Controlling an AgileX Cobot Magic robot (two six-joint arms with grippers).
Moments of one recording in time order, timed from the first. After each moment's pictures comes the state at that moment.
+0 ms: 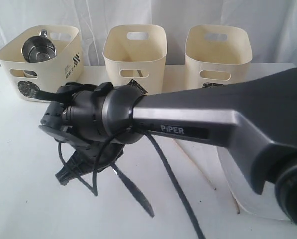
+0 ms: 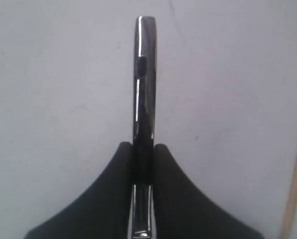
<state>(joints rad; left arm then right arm) 0.01 0.00 0.02 -0.24 0.34 0.18 0.90 2.12 -1.64 -0.45 0.99 0.58</state>
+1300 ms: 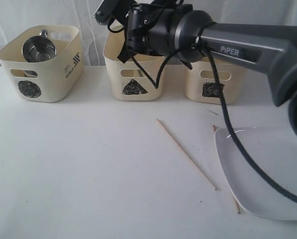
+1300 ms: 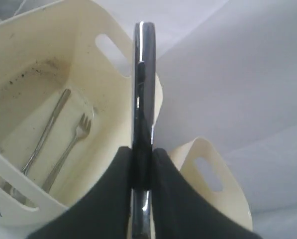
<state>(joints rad) 0.01 0.00 0.02 -0.24 0.34 0.18 0.54 2.13 -1.86 -1.24 0.63 0.60</state>
